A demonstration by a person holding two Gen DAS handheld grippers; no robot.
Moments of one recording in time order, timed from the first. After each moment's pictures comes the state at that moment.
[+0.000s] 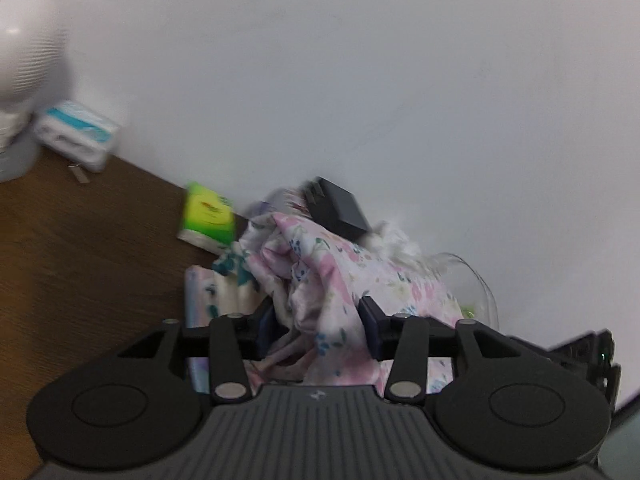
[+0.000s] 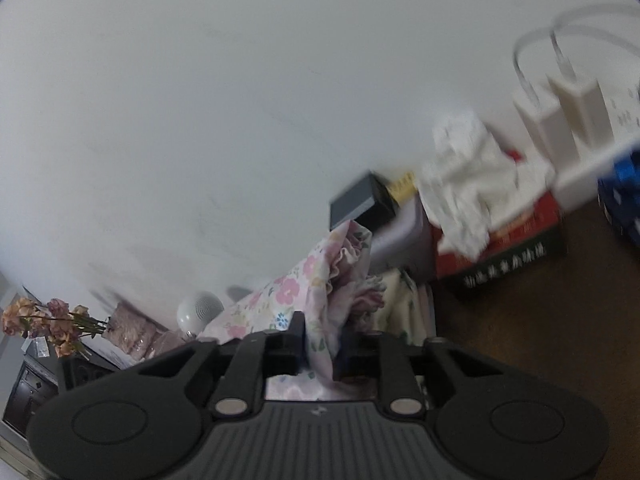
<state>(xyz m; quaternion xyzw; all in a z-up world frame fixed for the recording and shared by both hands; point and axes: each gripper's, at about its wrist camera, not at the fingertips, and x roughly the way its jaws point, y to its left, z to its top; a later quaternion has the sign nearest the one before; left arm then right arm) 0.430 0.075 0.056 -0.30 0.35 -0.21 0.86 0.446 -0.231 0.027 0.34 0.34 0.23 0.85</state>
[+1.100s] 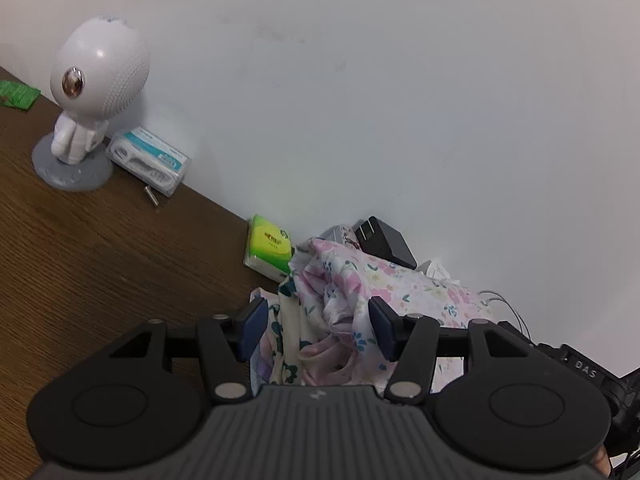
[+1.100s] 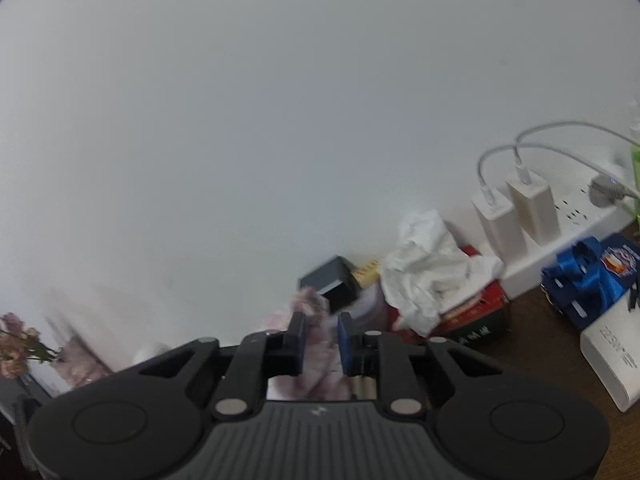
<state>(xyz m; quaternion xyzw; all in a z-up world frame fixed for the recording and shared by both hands) 0.410 0.101 0.054 -0.30 0.31 -0.15 0.89 0.413 -0.240 0.054 0.28 0.23 0.15 0.92</state>
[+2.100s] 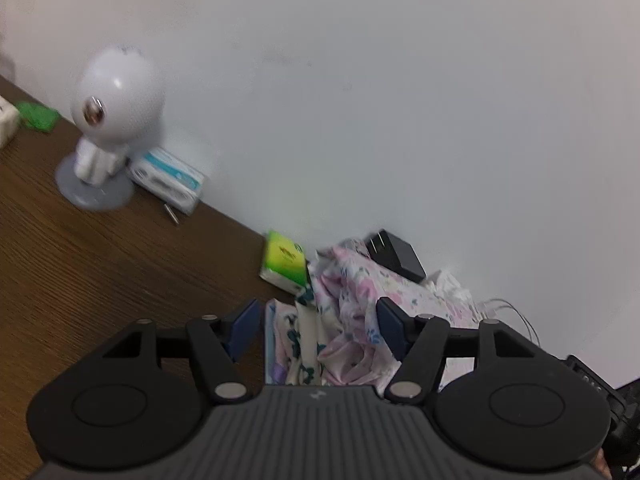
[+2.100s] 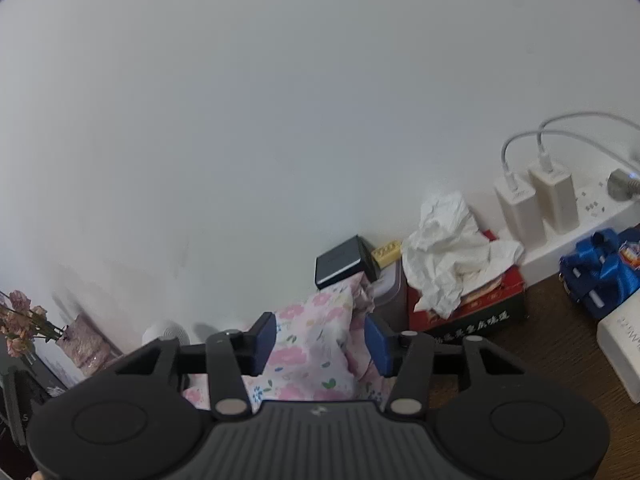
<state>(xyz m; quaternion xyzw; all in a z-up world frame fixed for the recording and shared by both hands) 0.399 0.103 0.076 -0.28 0.30 -0.11 0.90 0.412 -0.229 0.060 0.26 0.24 0.16 0.92</state>
